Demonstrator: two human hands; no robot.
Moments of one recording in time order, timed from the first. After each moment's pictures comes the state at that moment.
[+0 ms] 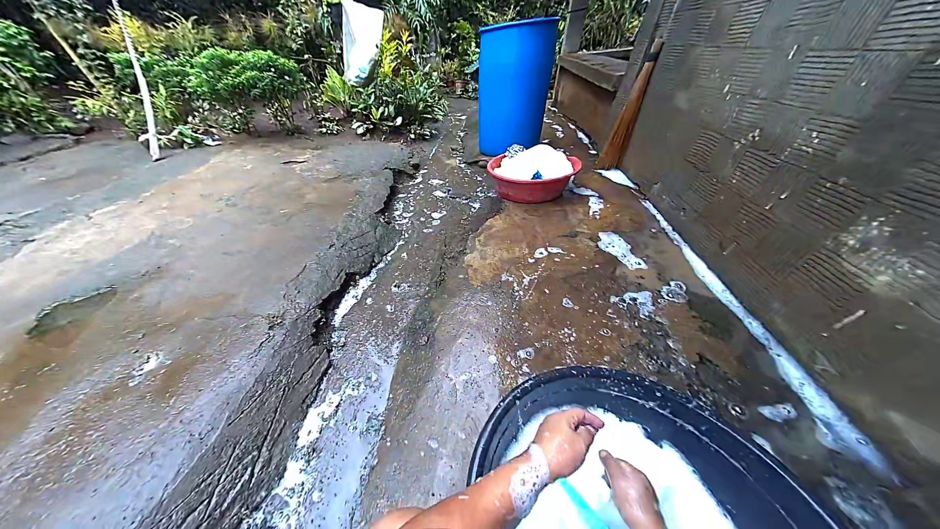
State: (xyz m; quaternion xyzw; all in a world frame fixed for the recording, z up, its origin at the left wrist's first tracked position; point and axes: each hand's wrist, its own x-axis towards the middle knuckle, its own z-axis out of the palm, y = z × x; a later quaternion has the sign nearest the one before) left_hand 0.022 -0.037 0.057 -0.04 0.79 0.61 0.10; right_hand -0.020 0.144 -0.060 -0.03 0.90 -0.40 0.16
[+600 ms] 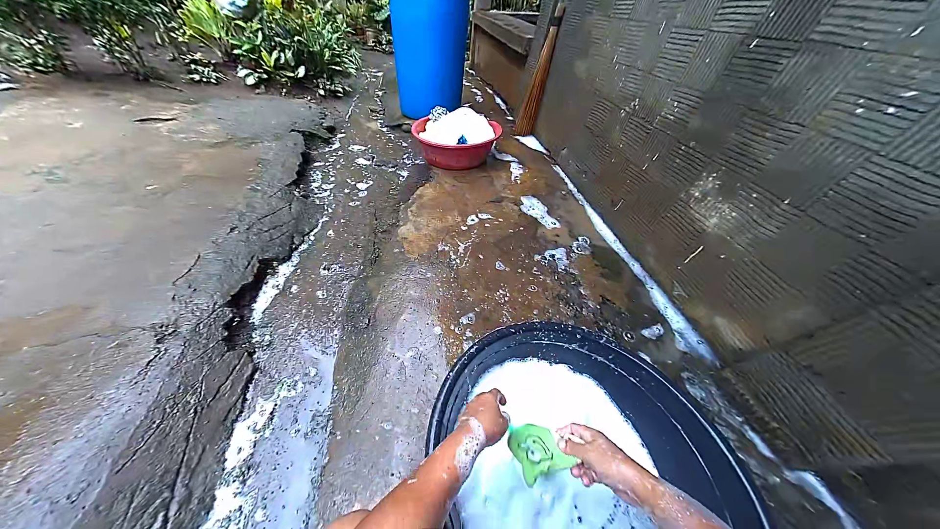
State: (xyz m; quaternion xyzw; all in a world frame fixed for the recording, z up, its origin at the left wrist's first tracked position) left_hand 0.028 -0.065 0.007 -0.10 0.84 0.44 0.31; right_hand 0.006 0.182 -0.005 0.09 0.77 -0.46 0.44
